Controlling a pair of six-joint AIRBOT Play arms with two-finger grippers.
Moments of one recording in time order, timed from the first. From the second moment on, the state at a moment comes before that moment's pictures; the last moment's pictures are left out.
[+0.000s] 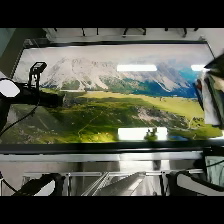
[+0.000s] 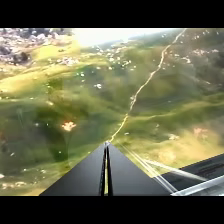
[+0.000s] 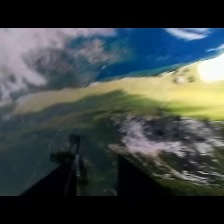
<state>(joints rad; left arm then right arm) -0.05 -1.14 1.23 1.28 -1.28 -1.33 -0.32 -1.30 1.79 -0.96 1.59 1.68</state>
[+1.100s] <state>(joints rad) -0.07 -1.11 1.23 1.29 -1.28 -1.37 0.45 -1.48 1.53 -0.99 1.21 1.65</state>
